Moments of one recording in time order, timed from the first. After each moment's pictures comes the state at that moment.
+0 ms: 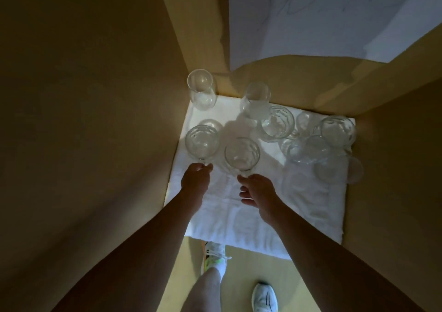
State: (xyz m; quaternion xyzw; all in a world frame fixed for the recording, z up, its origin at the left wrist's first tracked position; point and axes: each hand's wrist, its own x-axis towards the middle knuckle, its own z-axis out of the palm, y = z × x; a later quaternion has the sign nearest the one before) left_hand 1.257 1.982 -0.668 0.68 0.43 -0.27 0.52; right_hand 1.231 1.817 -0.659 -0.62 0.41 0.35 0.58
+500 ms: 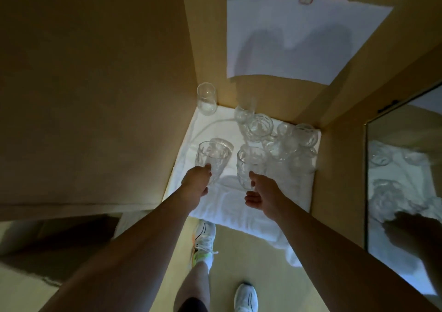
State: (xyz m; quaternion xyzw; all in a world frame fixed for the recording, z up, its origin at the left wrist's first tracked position) left_hand 1.187 1.965 -0.557 0.65 0.44 -0.28 0.55; right_hand 1.171 1.783 -0.551 -0.61 0.45 0.33 0.57
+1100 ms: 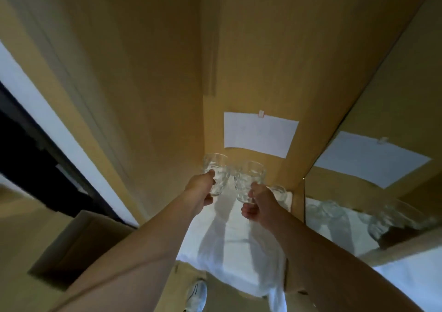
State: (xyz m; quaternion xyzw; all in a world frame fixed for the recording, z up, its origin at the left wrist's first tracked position) left_hand 1.113 1.941 -0.306 0.66 0.33 -0.15 0.66; right_hand 1.112 1.772 -0.325 -0.61 0.35 0.23 0.67
